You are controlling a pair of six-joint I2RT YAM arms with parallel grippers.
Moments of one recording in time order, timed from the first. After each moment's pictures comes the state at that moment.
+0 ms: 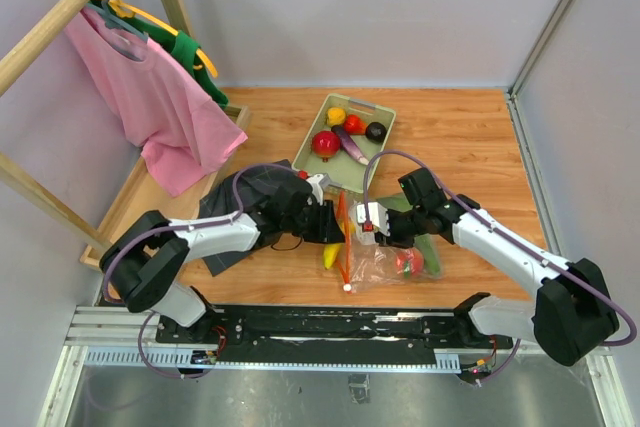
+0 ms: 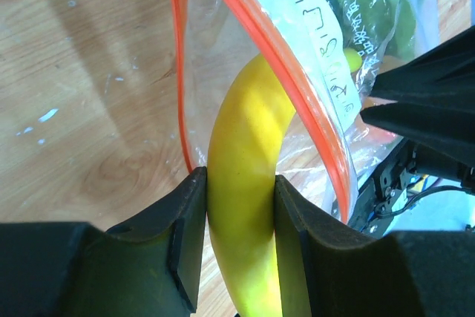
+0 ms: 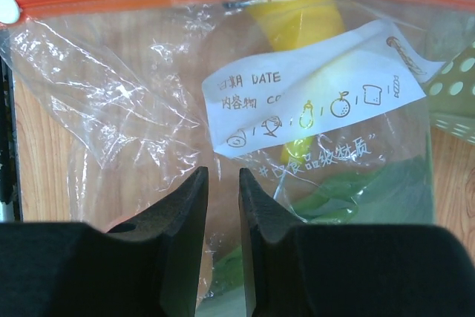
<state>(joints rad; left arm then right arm) -0.79 1.52 0.69 0.16 0.30 -0.69 0.55 1.21 0.74 -0.60 -0.56 -0.98</state>
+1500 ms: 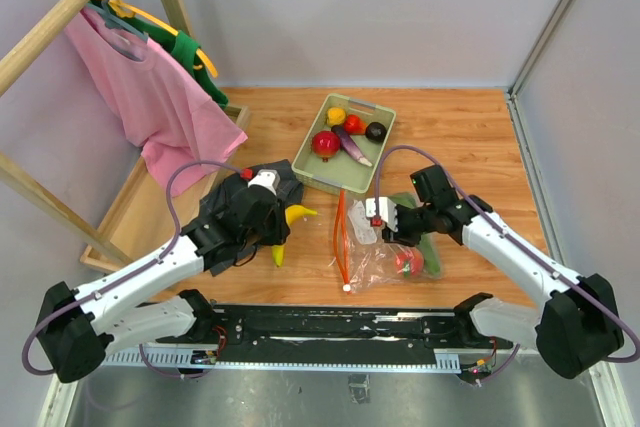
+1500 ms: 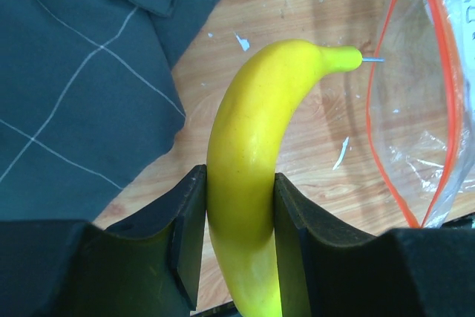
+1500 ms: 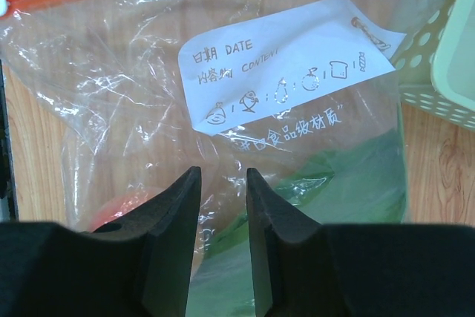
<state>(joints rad) -0.79 0.99 0.68 -0.48 -0.24 -0.58 0.48 1.15 0.74 -0.62 -0.57 -0.99</state>
